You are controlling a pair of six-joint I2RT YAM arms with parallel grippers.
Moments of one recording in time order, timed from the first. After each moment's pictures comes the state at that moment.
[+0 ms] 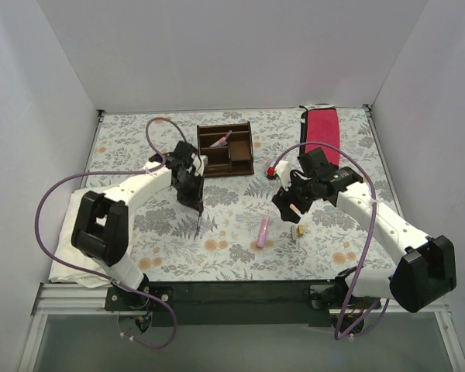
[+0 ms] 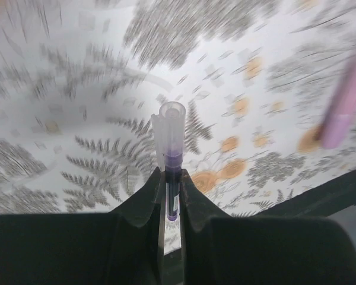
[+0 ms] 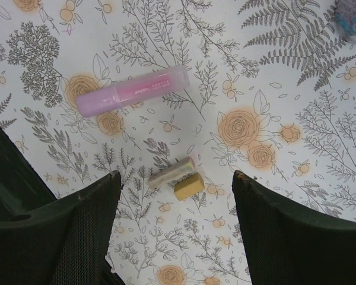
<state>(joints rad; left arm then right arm) -0.43 1.66 1.08 -0.78 0.23 -0.32 0.51 1.27 1.02 -0.81 -0.37 -0.48</state>
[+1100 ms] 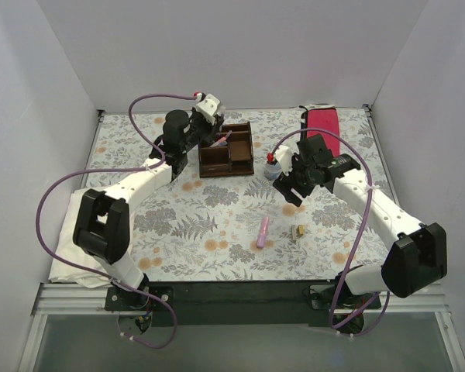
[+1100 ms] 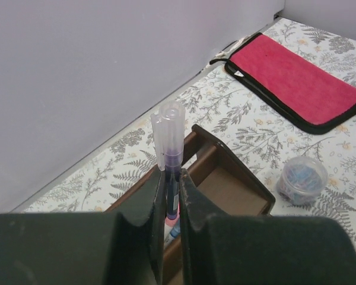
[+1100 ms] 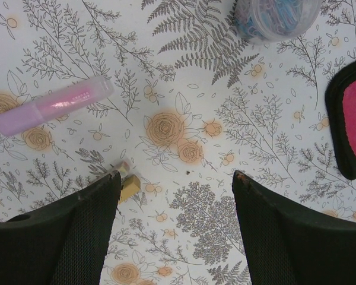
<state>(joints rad) -0.43 1.66 1.22 0.38 0.26 0.18 0.47 1.37 1.15 -0.80 -0.19 -0.53</state>
